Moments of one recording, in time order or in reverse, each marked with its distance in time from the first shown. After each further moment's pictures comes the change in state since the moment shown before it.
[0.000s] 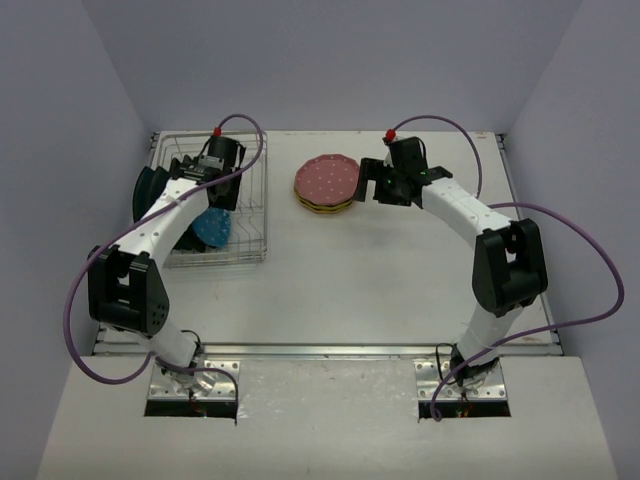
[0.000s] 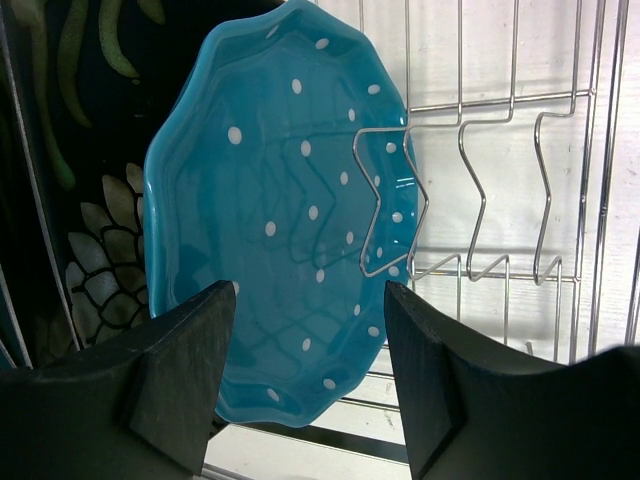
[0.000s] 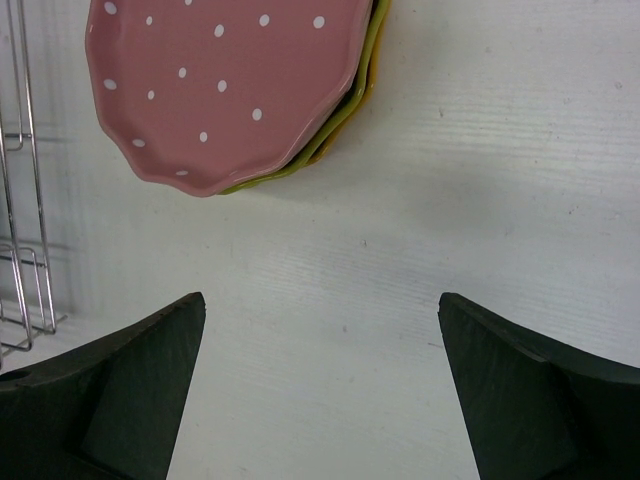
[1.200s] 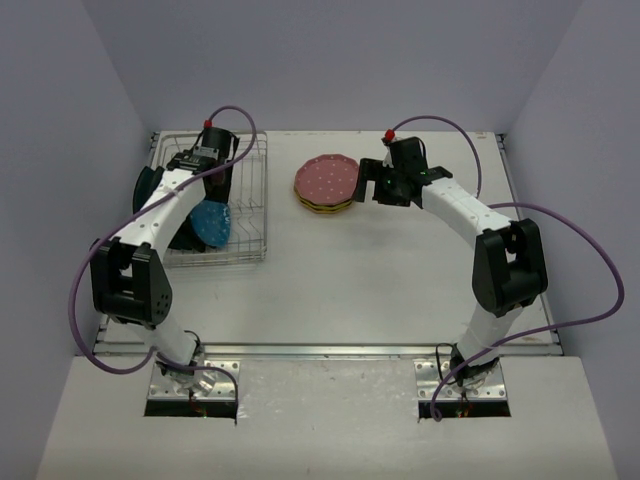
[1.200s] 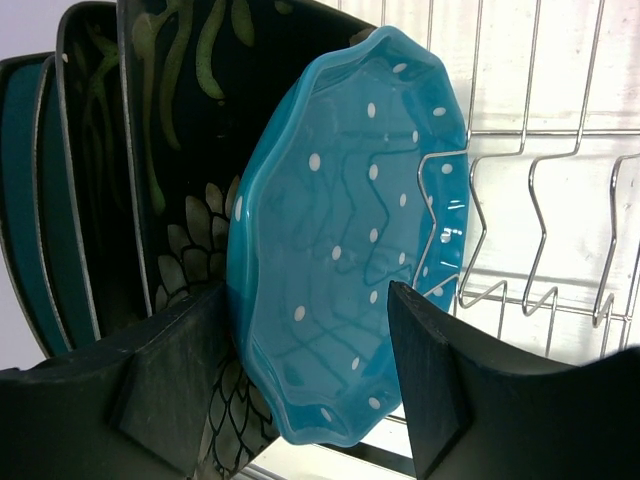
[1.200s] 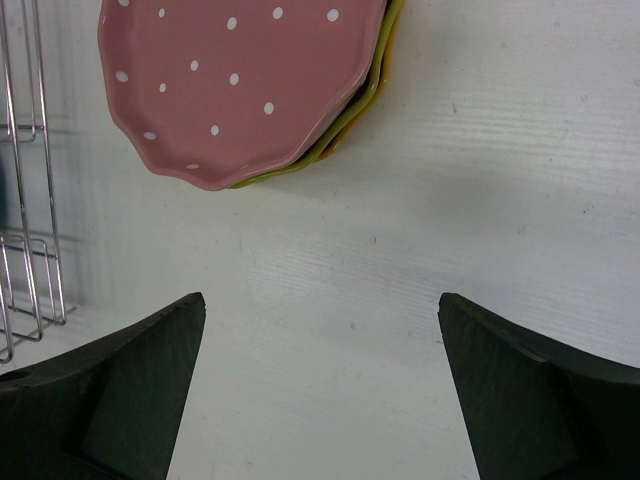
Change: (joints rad) left arm 0.031 0.058 0.087 -0.047 -0.037 -0.005; right arm 0.000 0.000 -0.002 -0.003 -0.025 0.002
